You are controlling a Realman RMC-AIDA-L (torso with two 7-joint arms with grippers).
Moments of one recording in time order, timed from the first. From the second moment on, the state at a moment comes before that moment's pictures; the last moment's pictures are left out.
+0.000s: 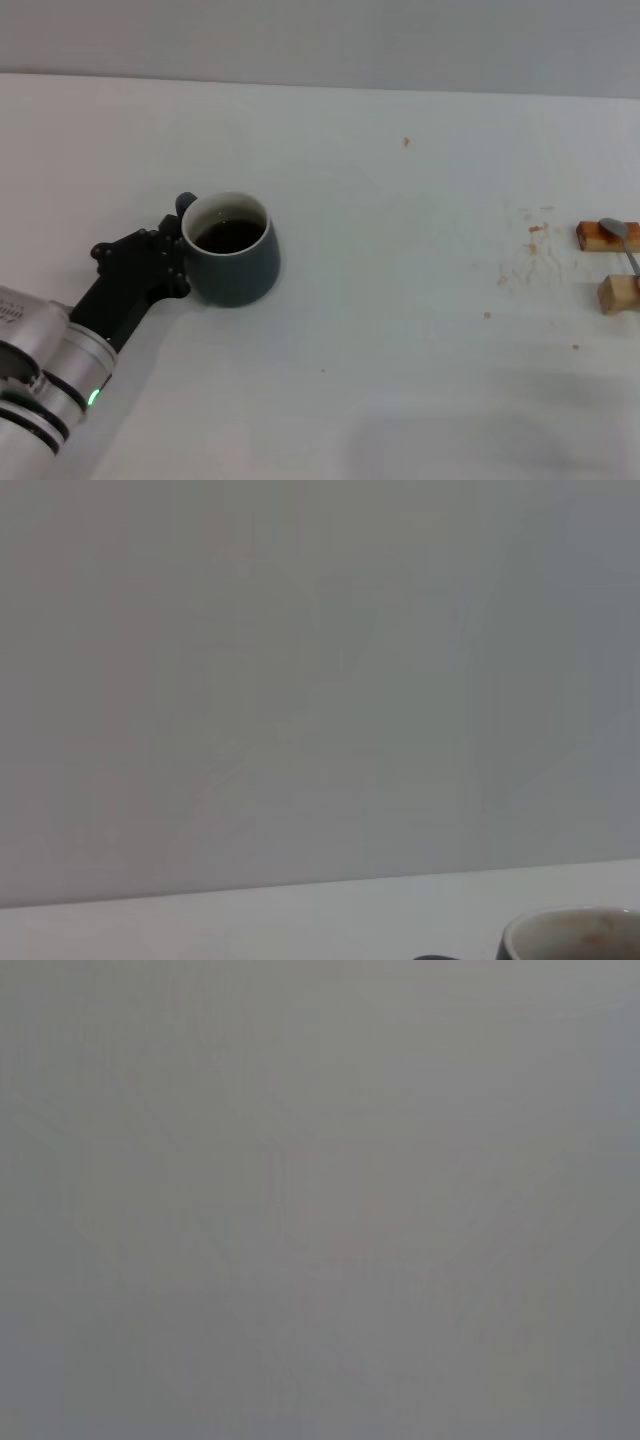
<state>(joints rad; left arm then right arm) -0.31 -2.08 -0.58 -0.34 2.30 1.07 -0.11 0.09 2.09 -0.22 0.50 -1.26 -1.93 -0.17</state>
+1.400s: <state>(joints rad) -0.37 -2.08 -0.52 -0.37 2.29 0.95 -0.10 0.09 2.08 -0.22 0.49 -1.25 -1.92 -0.17</state>
